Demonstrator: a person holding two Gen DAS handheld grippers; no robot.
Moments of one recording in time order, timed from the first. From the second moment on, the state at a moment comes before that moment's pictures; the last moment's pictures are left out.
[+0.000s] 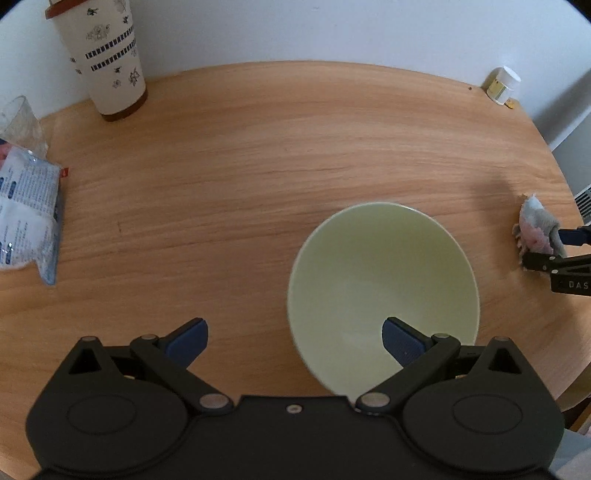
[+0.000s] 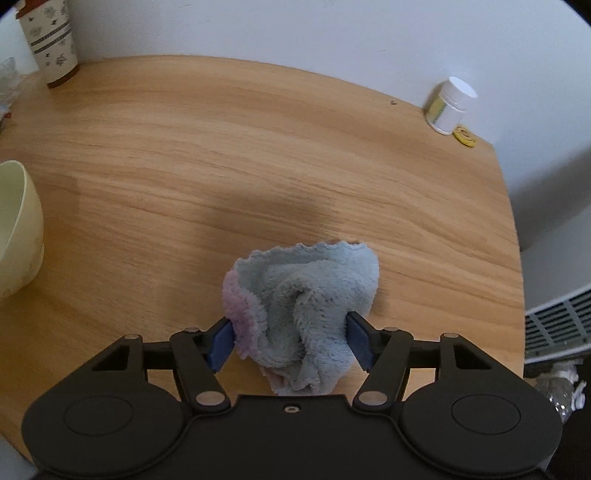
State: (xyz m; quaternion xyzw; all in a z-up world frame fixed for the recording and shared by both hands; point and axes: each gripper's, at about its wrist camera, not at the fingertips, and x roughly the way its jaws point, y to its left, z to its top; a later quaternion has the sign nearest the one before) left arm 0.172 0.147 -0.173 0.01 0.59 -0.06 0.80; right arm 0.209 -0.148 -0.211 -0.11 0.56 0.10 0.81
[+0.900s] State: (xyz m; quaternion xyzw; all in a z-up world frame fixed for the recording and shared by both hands) left arm 0.166 0.161 -0.180 -0.09 0.59 -0.06 0.80; right arm 0.220 -0.195 -0.191 0.02 0.53 0.19 0.82
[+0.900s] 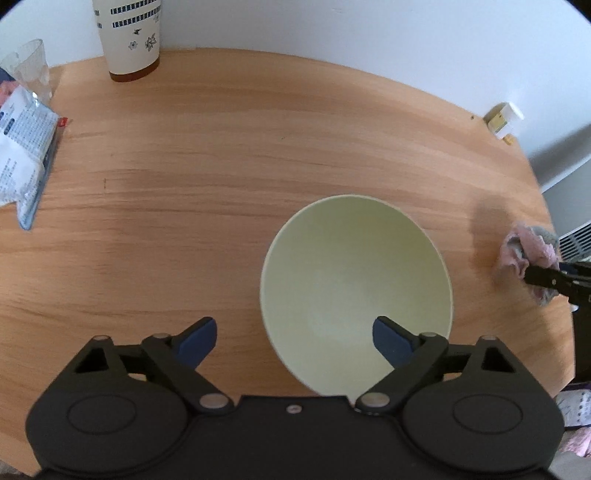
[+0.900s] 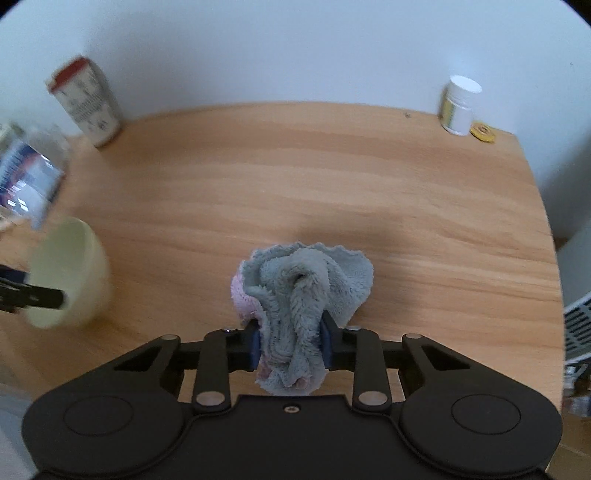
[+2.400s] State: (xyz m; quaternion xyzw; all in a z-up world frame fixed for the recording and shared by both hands) left arm 0.169 0.156 -0.174 -0.09 0.54 -0.06 0.83; right arm 0.247 -0.129 -0.143 0.08 0.52 0.31 0.79
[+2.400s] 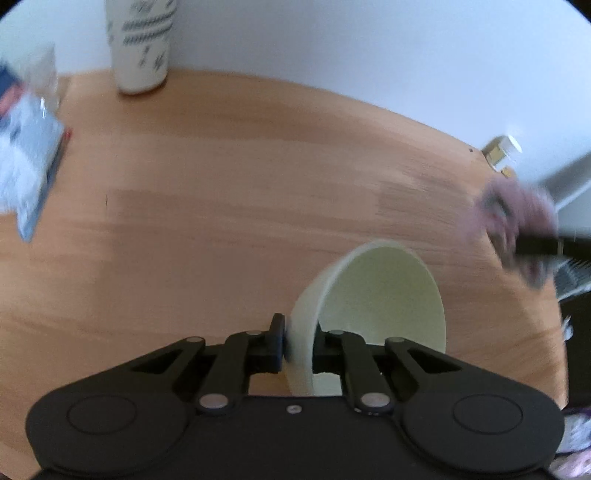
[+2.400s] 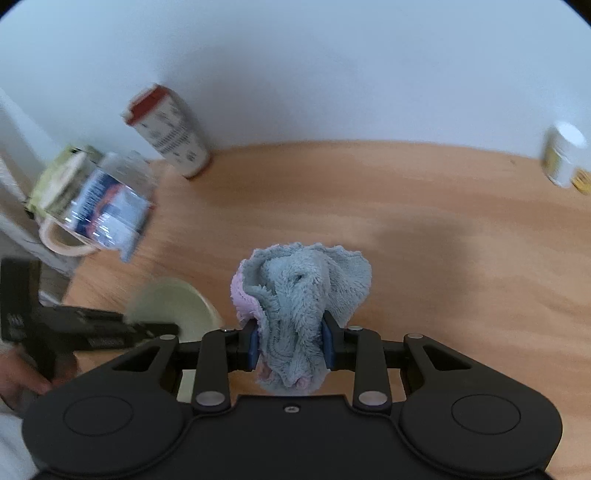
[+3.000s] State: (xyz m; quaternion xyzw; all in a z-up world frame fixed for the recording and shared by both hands) left arm 0.160 0.125 -0.161 0.02 0.51 -0.09 0.86; right arm 0.281 -0.018 -0.179 0.15 0.65 0.41 0.63
